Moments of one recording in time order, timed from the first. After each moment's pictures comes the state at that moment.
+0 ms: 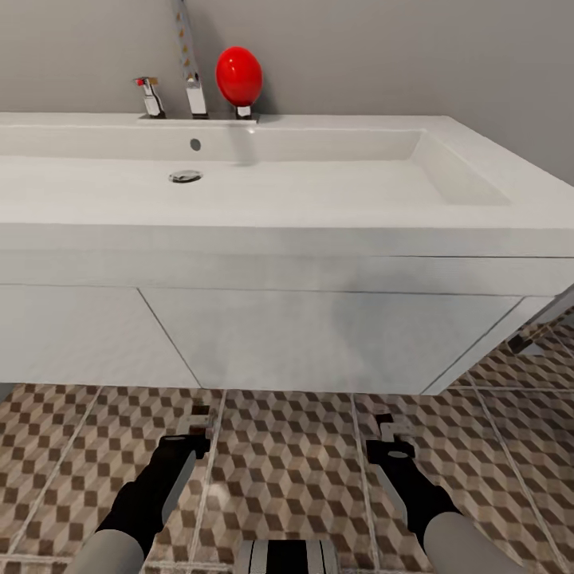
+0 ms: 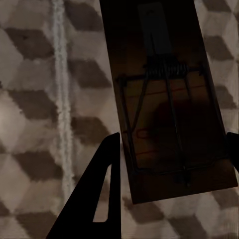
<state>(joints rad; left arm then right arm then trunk) -0.52 -0.03 -0.06 -0.87 0.05 0.59 0.31 -0.62 0.02 0.06 -0.49 -0.04 0.21 -0.27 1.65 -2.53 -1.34</state>
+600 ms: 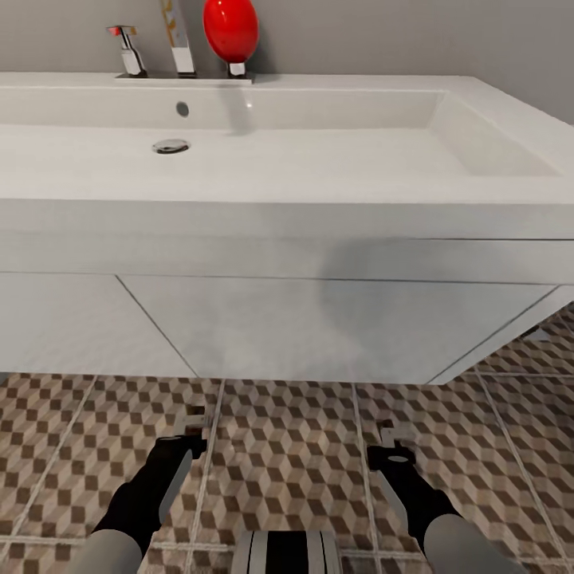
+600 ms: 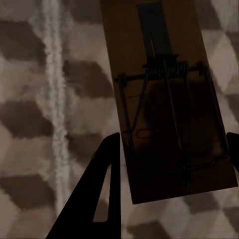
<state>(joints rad) -0.52 -0.03 -0.03 -0.87 0.05 0.59 0.32 -0.62 0.02 0.06 -0.46 -0.04 0.20 -0.27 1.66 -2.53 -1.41</state>
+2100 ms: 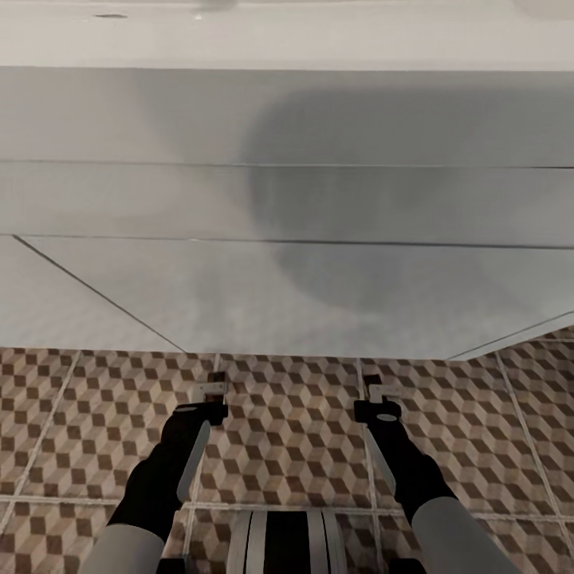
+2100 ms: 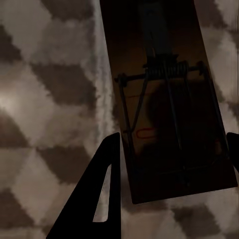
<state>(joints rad) -0.52 -0.13 -0.04 -1.16 0.04 0.73 0.32 -0.62 0.07 0.07 -0.81 -0.02 0.36 -0.29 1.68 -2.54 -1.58</state>
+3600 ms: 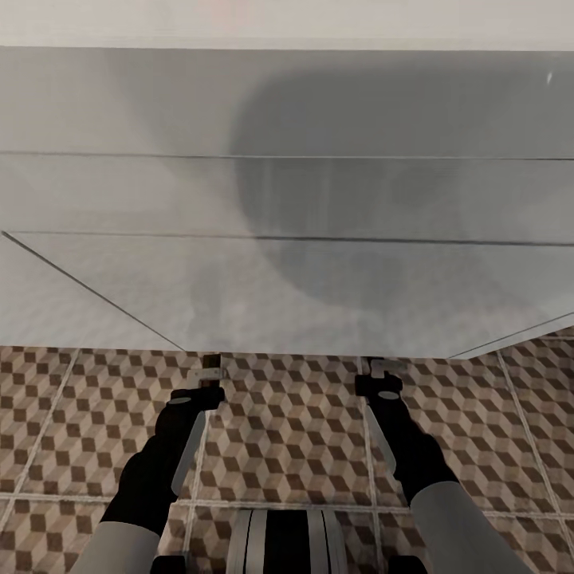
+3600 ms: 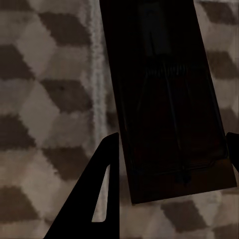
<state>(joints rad) -0.53 -0.12 -0.05 -1.24 0.03 0.70 0.32 -0.66 0.07 0.07 -0.93 -0.01 0.39 -0.30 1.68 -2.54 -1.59</state>
